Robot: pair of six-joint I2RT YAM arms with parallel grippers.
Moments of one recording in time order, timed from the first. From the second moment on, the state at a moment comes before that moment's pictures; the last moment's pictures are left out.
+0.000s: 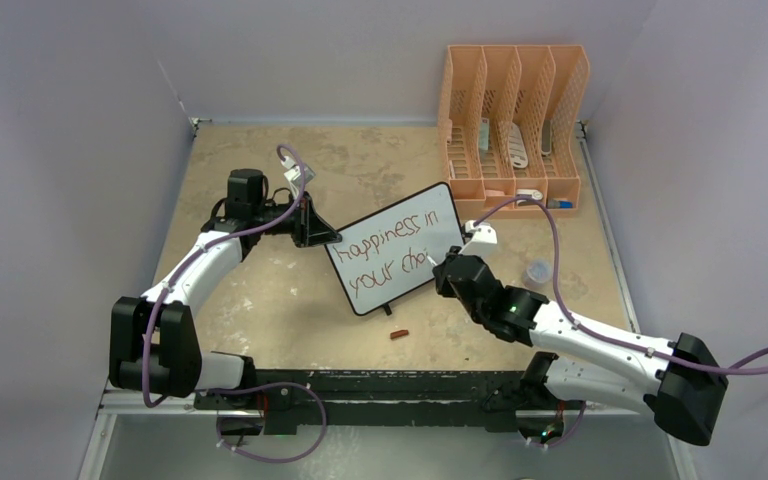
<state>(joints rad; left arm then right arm) -0.13 1.35 0.87 -0.17 1.05 -0.02 0.94 0.99 0.56 -0.18 0.55 0.75</state>
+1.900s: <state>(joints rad) -0.13 1.35 0.87 -0.17 1.05 -0.02 0.91 0.94 0.55 -0.17 0.61 0.76</state>
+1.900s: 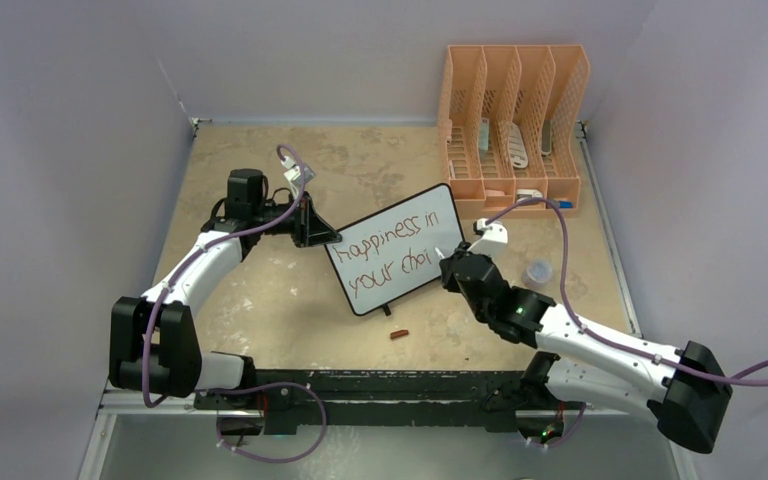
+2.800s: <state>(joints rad) -0.13 1.35 0.87 -0.17 1.05 -0.02 0.90 0.97 0.55 -0.13 0.52 0.72</state>
